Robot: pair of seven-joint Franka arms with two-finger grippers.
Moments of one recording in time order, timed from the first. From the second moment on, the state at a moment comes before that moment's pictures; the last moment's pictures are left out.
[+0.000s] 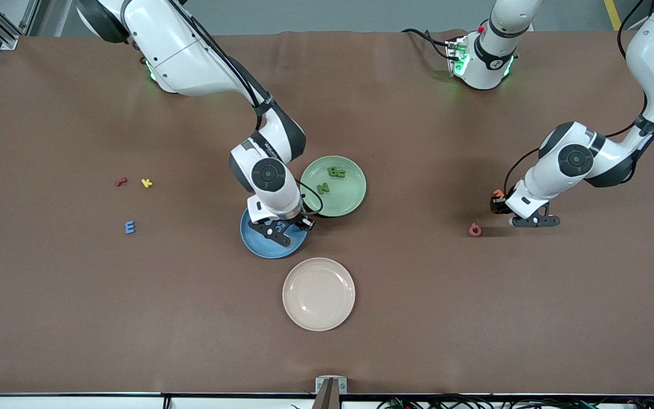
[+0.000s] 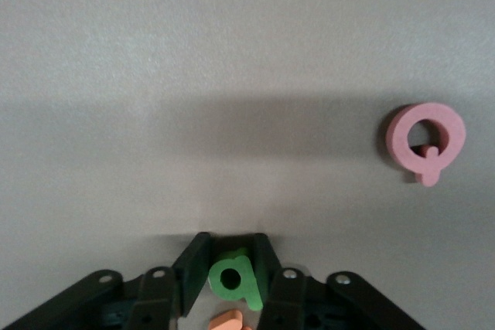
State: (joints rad) left arm 1.01 0.67 -0.96 -2.27 0.93 2.45 -0.65; right arm 0.57 0.74 0.09 -1.61 -0.02 2.38 1.17
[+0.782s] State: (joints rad) left arm 0.89 0.67 -1.14 -2.18 0.82 2.33 -0.95; right arm 0.57 0.74 0.09 -1.59 -0.04 2.37 1.17
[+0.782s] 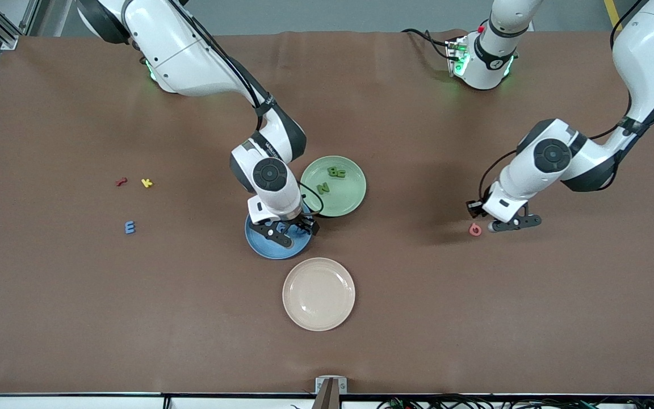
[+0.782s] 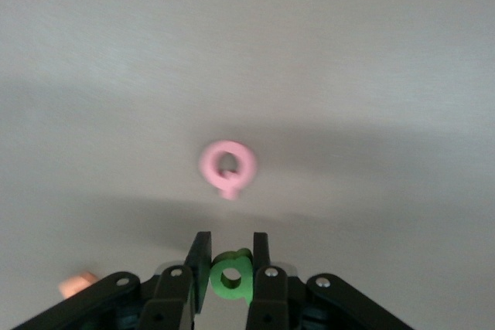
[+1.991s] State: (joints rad) left arm 0.04 0.68 -0.95 -1.86 0.61 2.24 -1.68; right arm 0.16 0.52 0.06 -1.66 -0.07 2.04 0.41
